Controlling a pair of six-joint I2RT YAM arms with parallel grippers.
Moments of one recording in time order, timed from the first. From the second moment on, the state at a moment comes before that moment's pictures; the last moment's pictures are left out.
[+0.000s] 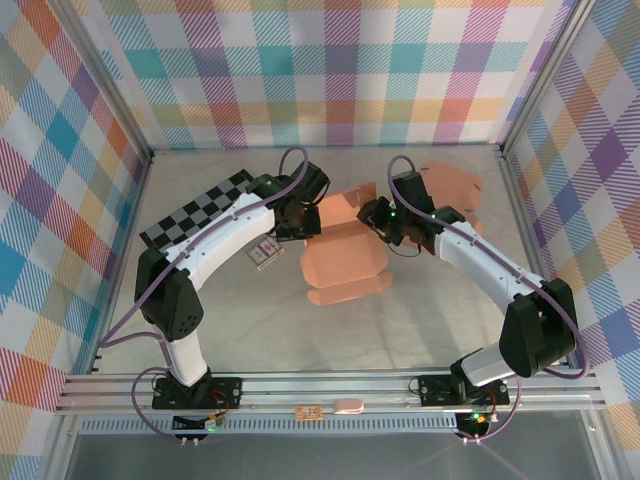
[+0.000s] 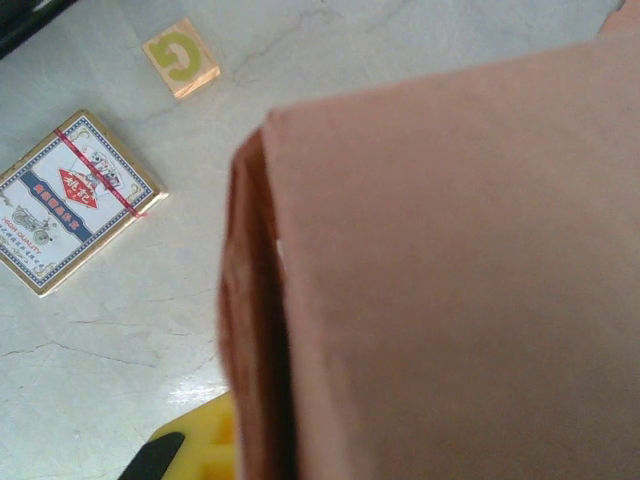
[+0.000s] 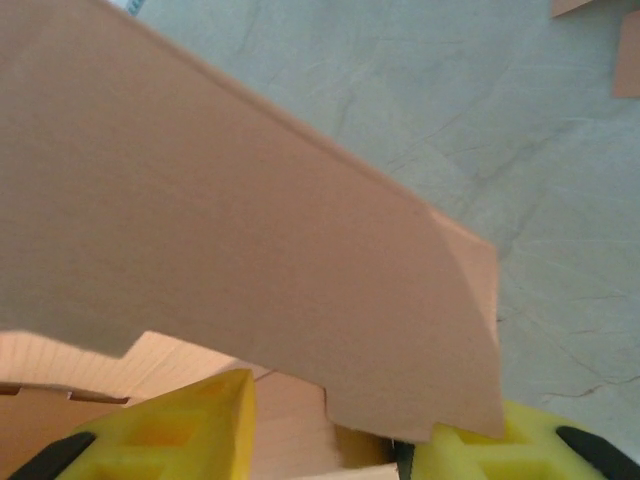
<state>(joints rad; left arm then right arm) -0.67 1.79 1.70 -1.10 -0.12 -0.73 0.49 1.46 1.15 -0.47 -0.19 1.03</state>
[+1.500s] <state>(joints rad) -0.34 2.22 2.18 -1.13 0.49 -0.34 0.02 1.85 1.60 -0.60 -0.96 0.50</state>
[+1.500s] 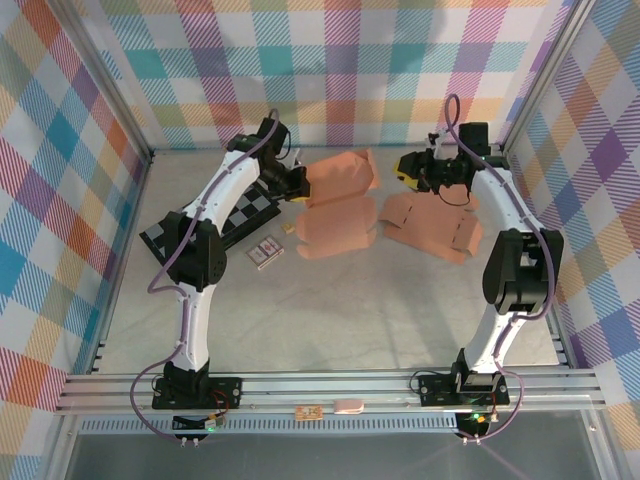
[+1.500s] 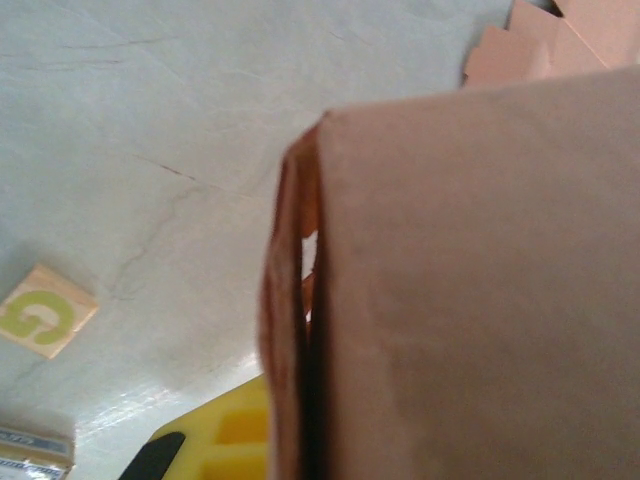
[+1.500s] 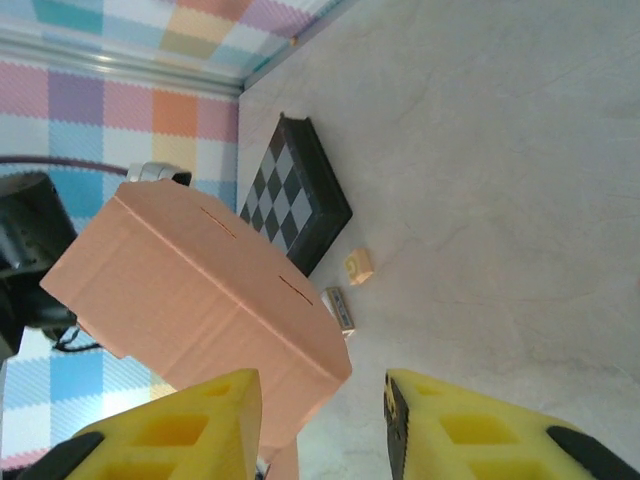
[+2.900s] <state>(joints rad) -0.34 2.23 2.16 -1.13 0.57 -0.33 0.15 1.89 1.76 -0.73 -0.92 0.19</state>
